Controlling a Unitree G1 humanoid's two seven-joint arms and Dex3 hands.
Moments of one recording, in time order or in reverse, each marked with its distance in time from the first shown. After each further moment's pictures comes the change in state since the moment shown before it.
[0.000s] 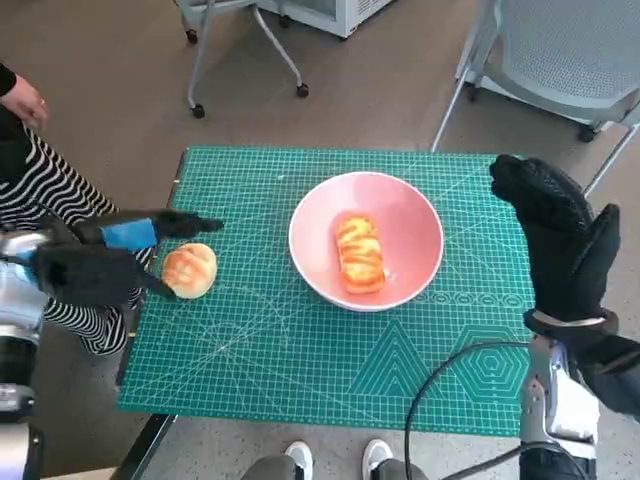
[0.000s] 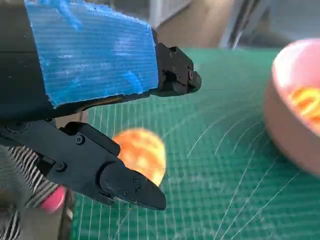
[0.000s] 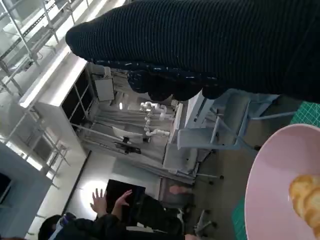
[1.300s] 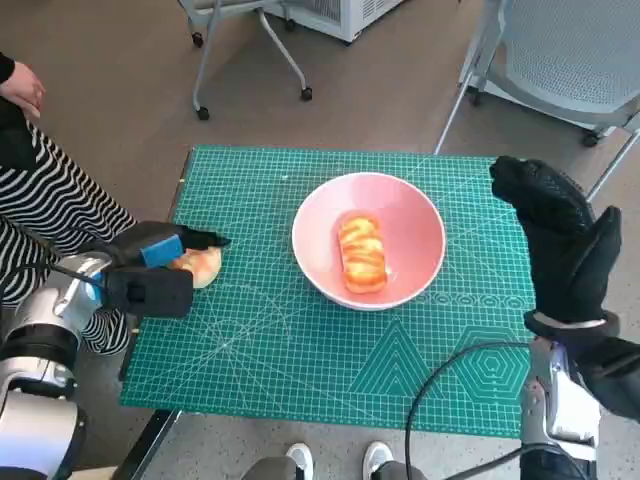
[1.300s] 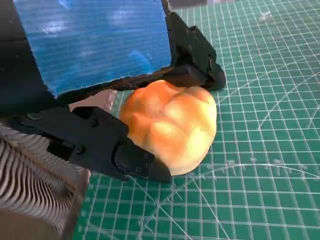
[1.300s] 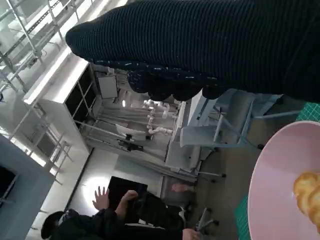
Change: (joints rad) left arm -0.153 -0.108 -0.260 0.426 0.355 -0.057 0.569; right arm 0.007 -0.001 0.000 -0.012 -0.003 -0.006 -0.001
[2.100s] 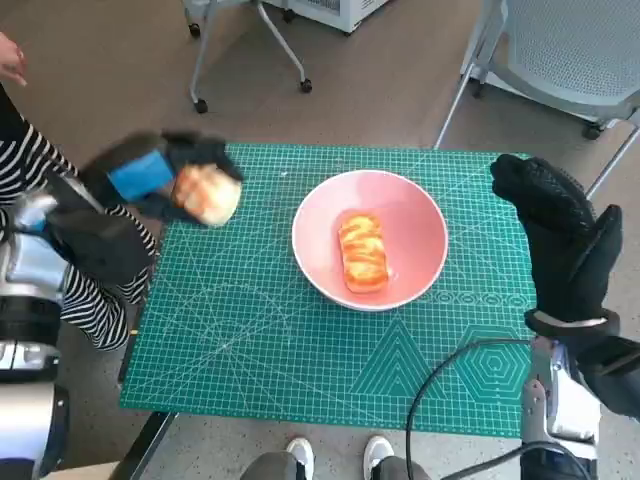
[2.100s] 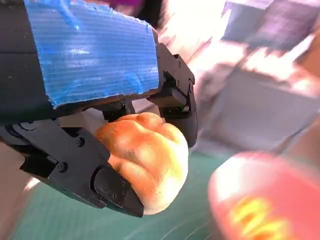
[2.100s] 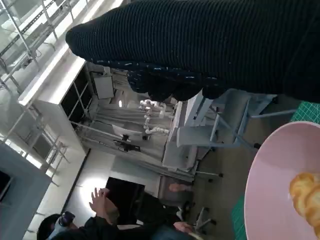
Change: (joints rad) left arm -0.073 0.006 0.290 -0.370 -0.419 -0.164 -0.254; right arm 0.004 0.000 0.001 0.000 0.001 0.006 -0.001
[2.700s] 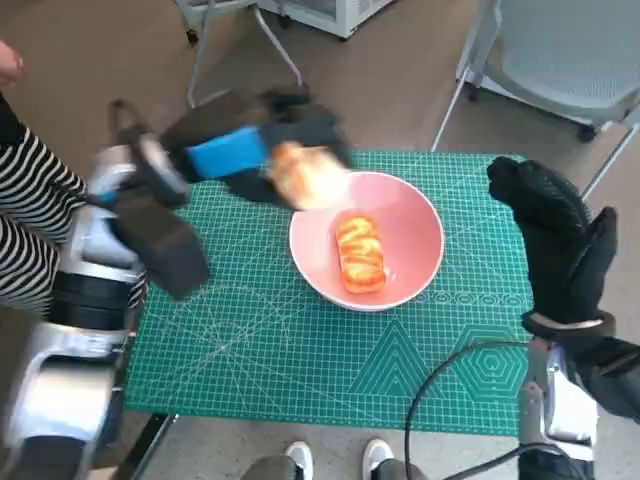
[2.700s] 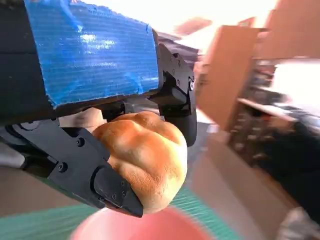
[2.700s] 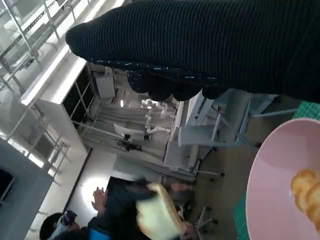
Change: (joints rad) left arm -0.102 -0.275 -0.057 -0.347 -0.010 0.182 -0.056; right arm -0.002 0.008 0.005 0.001 0.000 0.001 -0.001
